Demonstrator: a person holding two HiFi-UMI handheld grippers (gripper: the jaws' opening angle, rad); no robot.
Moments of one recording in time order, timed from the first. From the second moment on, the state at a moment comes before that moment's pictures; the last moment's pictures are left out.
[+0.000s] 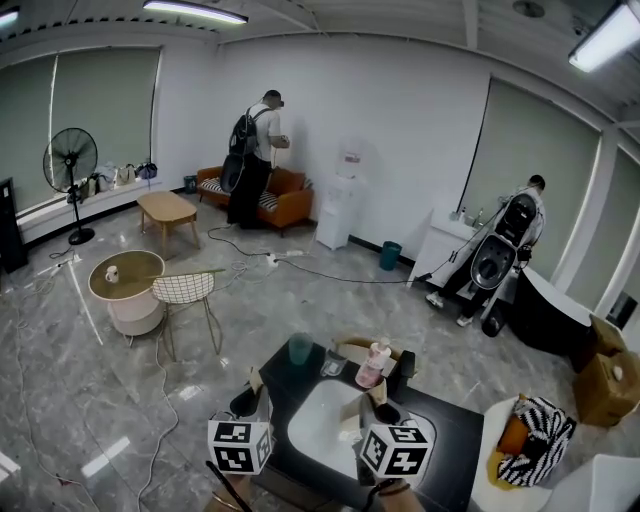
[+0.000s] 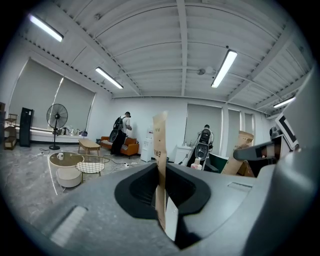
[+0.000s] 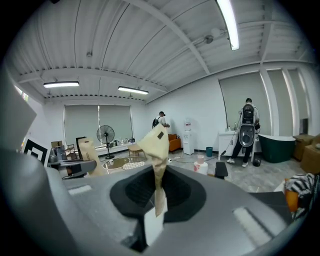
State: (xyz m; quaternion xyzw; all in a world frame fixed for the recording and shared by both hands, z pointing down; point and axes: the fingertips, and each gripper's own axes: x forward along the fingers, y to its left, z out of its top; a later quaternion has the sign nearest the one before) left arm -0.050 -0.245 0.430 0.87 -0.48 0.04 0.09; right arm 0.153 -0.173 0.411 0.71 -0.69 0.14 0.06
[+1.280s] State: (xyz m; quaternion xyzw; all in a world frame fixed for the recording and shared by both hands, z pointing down) left arm -0.018 -0.298 0.468 0.88 -0.45 0.07 0.11; right arm 0.193 -0.229 0.444 0.72 -0.67 0.18 0.05
